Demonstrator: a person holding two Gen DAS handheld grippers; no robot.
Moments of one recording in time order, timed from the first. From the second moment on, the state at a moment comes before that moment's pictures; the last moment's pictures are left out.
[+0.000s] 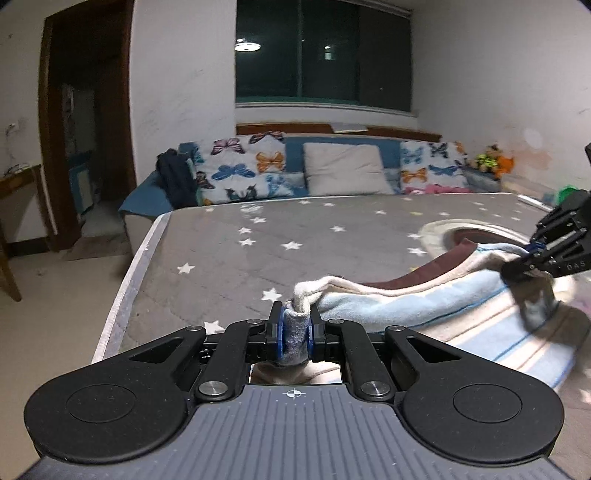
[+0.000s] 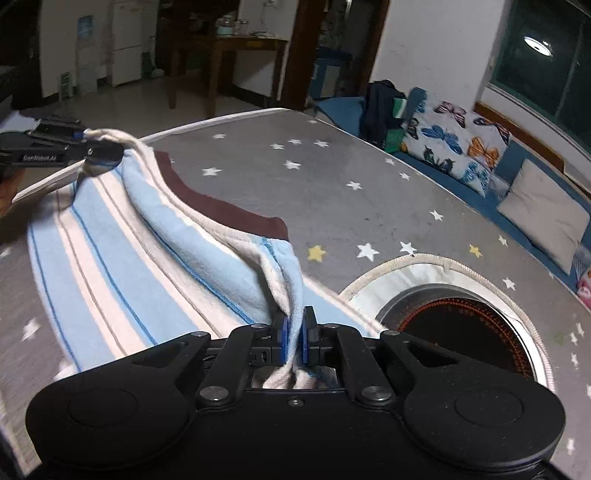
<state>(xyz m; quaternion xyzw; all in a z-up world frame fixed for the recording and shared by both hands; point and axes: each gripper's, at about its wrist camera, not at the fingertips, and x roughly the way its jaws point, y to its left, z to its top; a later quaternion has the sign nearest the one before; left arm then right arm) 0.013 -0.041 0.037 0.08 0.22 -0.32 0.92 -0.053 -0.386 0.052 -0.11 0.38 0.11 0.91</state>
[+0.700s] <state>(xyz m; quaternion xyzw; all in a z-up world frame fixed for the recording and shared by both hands) -0.001 -0.036 0.041 0.09 0.22 -0.31 0.92 -0.024 -0.396 0.053 -0.05 0.38 0.11 0.92</state>
